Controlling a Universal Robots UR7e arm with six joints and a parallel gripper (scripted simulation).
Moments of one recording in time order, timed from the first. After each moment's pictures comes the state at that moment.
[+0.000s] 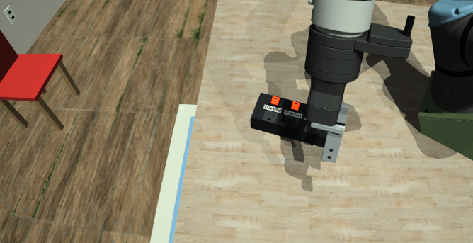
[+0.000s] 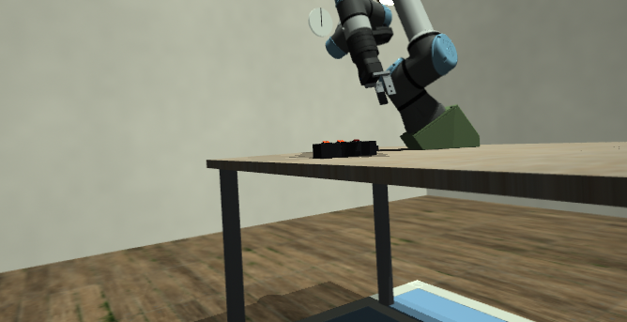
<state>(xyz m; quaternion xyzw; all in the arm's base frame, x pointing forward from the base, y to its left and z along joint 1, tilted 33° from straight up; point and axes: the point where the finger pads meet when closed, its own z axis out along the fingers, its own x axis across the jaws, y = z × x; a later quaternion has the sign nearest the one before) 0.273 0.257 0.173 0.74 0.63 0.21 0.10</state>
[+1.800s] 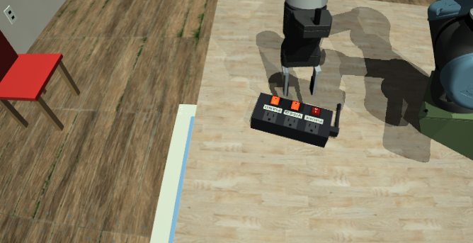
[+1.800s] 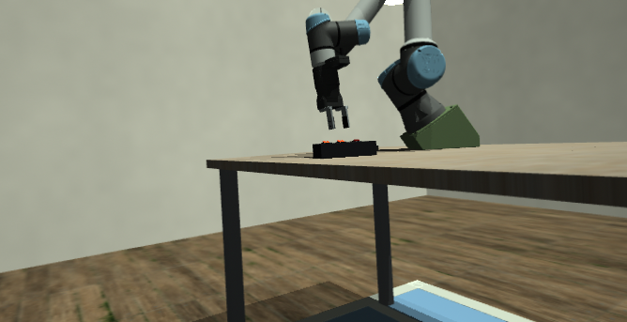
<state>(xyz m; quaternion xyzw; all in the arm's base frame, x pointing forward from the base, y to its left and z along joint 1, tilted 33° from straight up) 0.343 0.087 0.181 0.97 0.11 0.22 0.09</state>
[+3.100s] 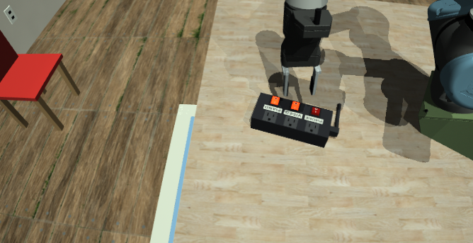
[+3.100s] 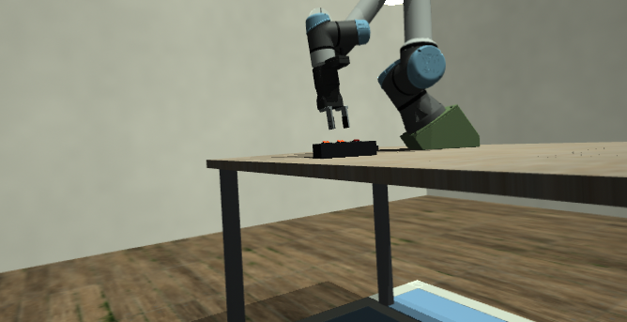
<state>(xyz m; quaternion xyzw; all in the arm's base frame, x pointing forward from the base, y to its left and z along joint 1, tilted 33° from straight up) 0.343 0.087 0.181 0.97 0.11 0.22 0.09</state>
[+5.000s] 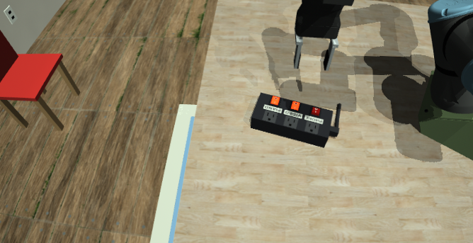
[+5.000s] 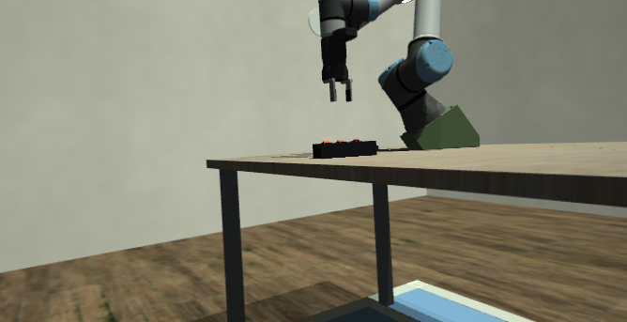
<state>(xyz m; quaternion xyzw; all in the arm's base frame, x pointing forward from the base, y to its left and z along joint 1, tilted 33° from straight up) 0.292 0.105 0.242 0.96 0.05 0.25 0.13</state>
